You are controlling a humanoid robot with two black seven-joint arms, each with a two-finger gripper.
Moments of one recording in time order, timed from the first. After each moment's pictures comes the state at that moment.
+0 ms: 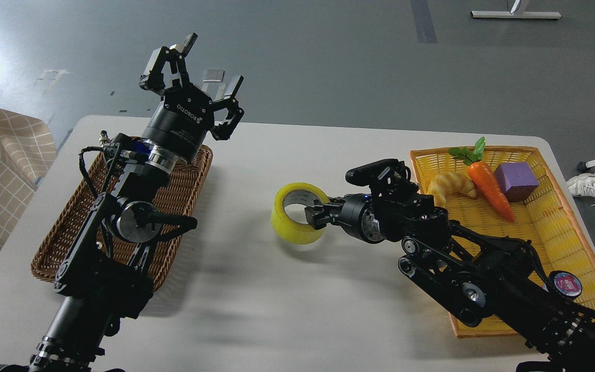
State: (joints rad) left arm -0.33 -0.03 -1.48 -1.33 0.68 -0.34 -0.10; right arm 0.65 -0.02 0.68 1.16 -2.10 0.49 -0.19
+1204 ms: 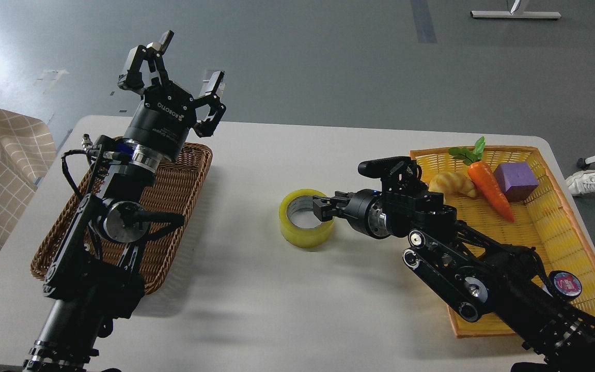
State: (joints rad) left arm -0.32 -0.02 -1.54 -1.33 0.68 -0.35 -0.10; right arm 0.62 0.00 0.77 1.12 -2.08 0.49 -0.18
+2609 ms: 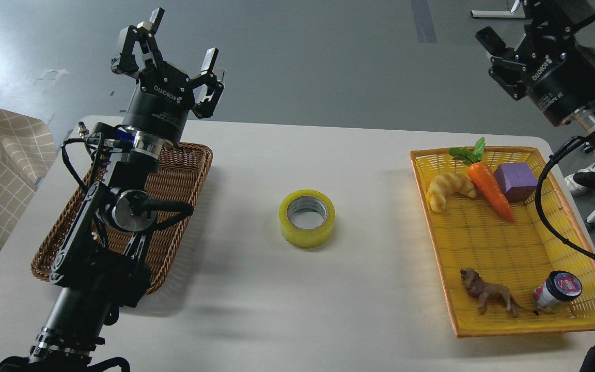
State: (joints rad) left arm -0.38 -0.03 -1.49 -1.33 0.72 -0.30 -0.22; right arm 0.47 -0.14 1.70 1.52 -1.15 0.49 -0.12
